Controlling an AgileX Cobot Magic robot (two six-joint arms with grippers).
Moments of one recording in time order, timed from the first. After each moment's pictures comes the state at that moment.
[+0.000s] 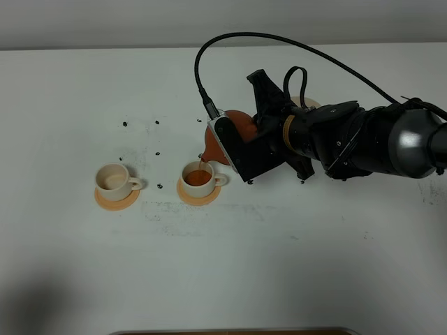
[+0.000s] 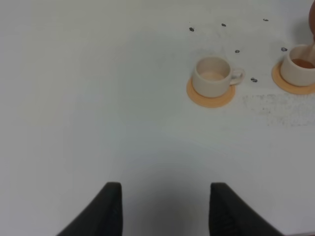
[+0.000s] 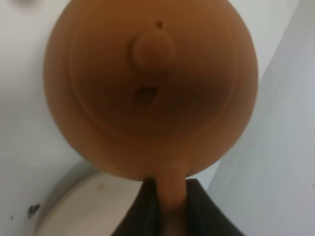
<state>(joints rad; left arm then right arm) 0.02 0.00 -0.51 -0.06 1.06 0.12 0.58 1.86 -1.06 -1.52 0.17 -0.20</state>
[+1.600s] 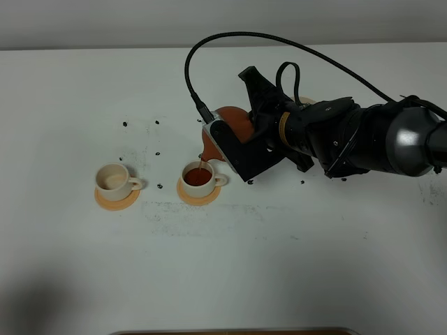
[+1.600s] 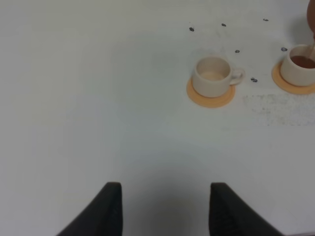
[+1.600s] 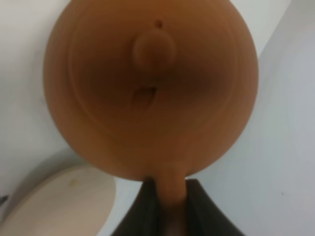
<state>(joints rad) 0.02 0.00 -0.51 -0.06 1.06 0.12 0.59 1.86 -1.08 -1.59 0.18 -0.23</state>
